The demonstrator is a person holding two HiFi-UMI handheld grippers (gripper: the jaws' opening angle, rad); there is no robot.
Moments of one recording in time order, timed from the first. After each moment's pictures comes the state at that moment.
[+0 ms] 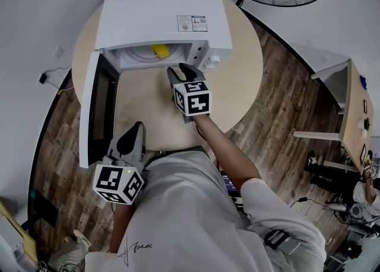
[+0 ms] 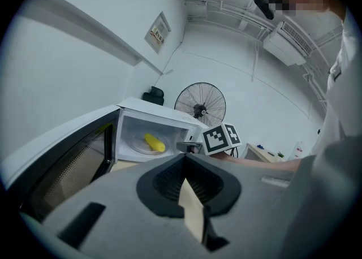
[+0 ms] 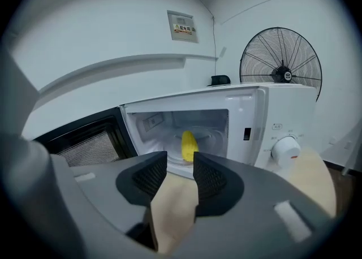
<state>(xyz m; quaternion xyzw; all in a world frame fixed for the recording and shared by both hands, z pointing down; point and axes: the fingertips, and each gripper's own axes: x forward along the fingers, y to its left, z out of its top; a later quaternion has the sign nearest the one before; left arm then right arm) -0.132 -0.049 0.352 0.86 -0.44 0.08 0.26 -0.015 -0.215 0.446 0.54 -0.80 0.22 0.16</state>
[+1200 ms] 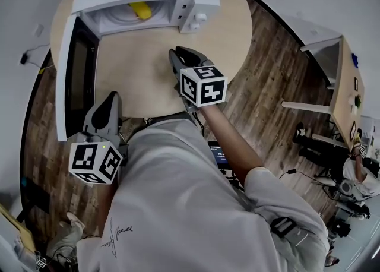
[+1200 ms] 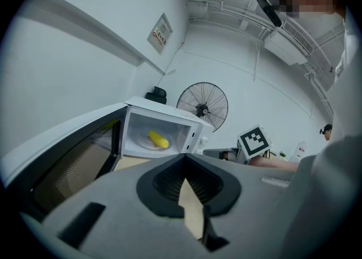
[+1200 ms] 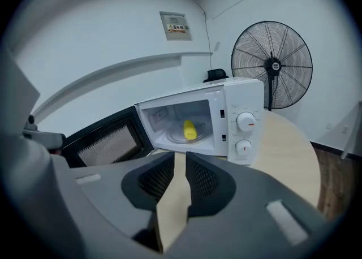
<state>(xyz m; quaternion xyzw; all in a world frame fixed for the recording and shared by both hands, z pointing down) -0.146 -0.030 0.362 0.85 -0.46 0.08 0.26 0.019 -0.123 0.436 0.53 -0.79 0.27 0.15</state>
